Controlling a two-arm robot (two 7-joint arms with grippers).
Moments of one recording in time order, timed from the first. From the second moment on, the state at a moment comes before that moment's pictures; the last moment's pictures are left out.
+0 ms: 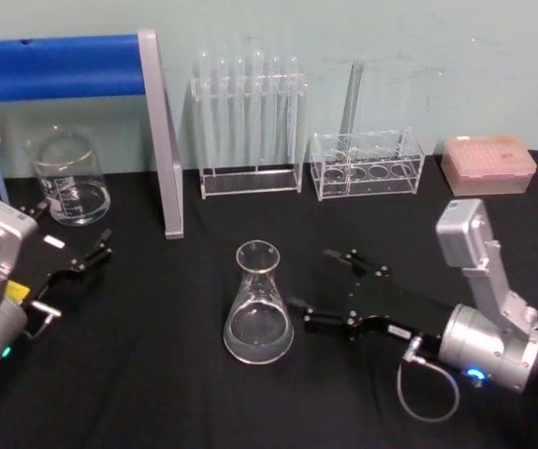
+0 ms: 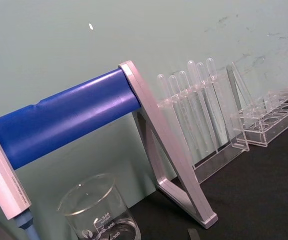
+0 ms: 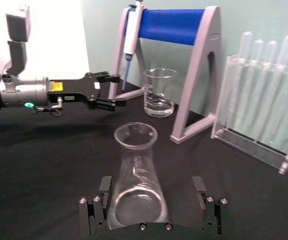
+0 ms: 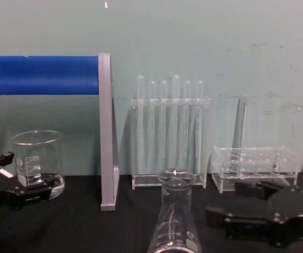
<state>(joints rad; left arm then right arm) -0.20 0.60 0.45 -1.41 -0.25 -0.12 0.03 0.13 0.55 -0.43 -1.60 0.46 0.02 0.56</state>
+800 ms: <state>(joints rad) -0.20 0.60 0.45 -1.41 -0.25 -0.12 0.03 0.15 0.38 -0.27 -1.47 0.35 -0.02 0.17</state>
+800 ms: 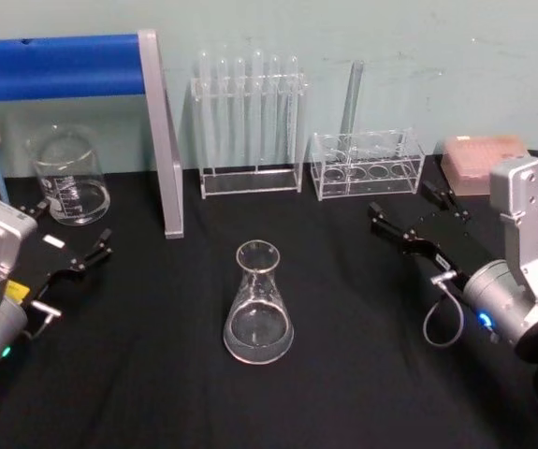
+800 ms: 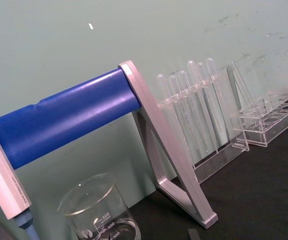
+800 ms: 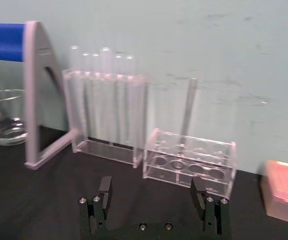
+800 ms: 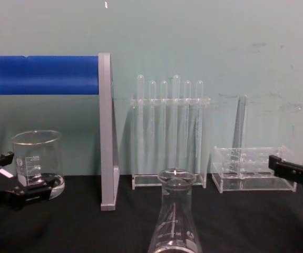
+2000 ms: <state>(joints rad) -0.20 0.60 0.45 -1.41 -0.25 -0.12 0.03 0.16 0.33 -0.27 -1.42 0.30 -0.05 0.11</state>
